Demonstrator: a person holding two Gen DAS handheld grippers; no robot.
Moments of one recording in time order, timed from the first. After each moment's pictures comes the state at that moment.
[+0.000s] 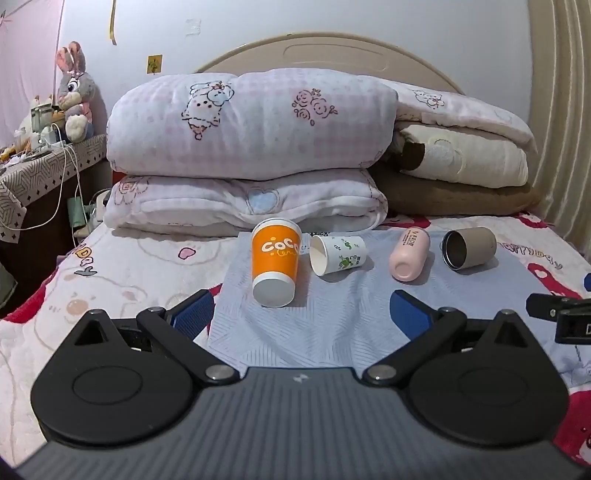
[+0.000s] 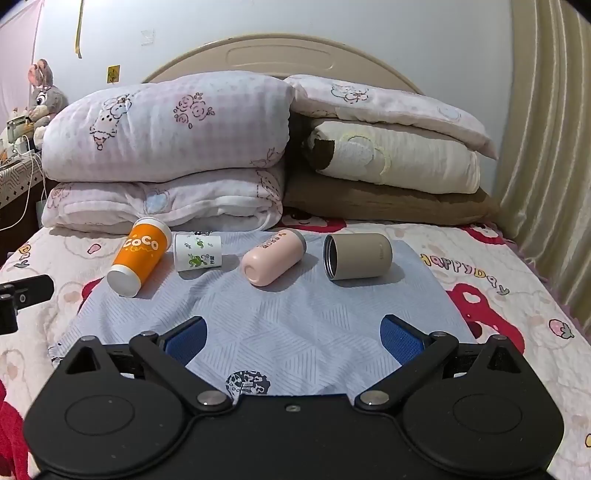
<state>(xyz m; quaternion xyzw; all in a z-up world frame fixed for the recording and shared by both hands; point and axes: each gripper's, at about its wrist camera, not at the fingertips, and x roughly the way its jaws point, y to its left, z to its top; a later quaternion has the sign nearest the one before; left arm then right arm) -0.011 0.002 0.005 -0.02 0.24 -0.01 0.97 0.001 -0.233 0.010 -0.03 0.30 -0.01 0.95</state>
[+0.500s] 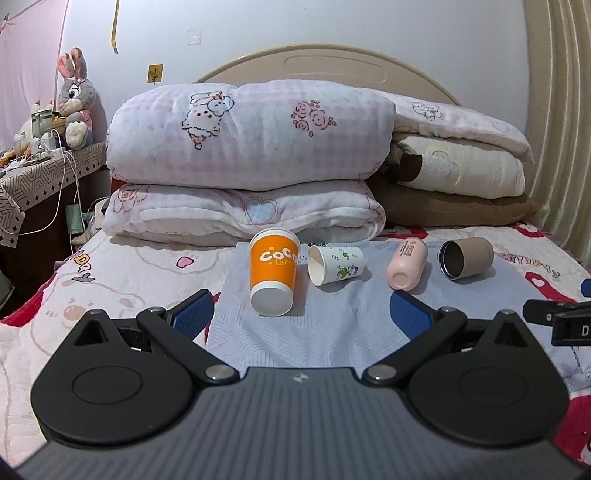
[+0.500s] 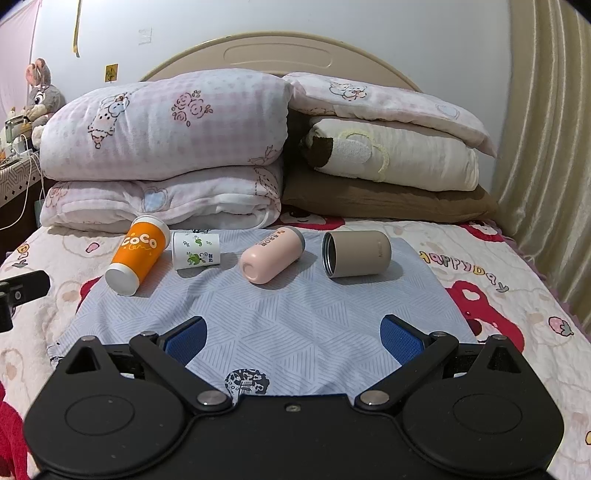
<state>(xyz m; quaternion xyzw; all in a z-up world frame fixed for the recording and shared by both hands) -0.014 0.002 0.004 -0.02 0.22 -0.01 0.98 0.002 -0.235 0.009 -0.03 0.30 -0.01 0.95</state>
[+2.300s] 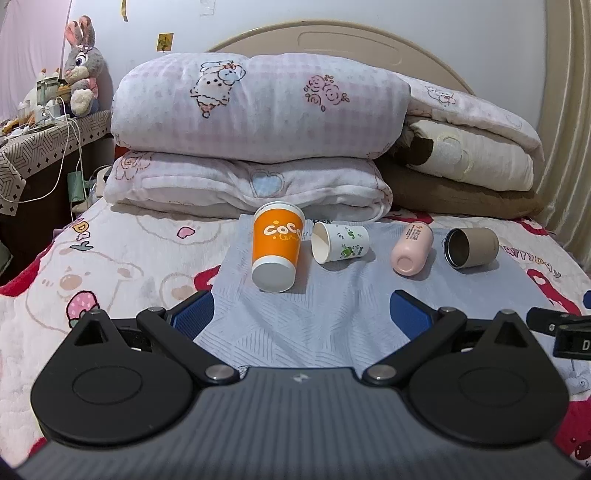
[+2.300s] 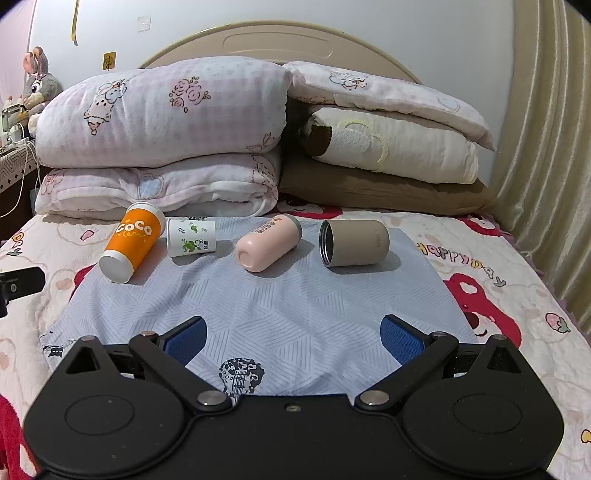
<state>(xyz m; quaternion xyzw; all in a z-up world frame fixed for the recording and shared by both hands) -0.007 0.008 -0.004 -0.05 0.26 0.00 0.96 0.004 -0.234 0.004 -0.04 0.32 -0.02 0.95</state>
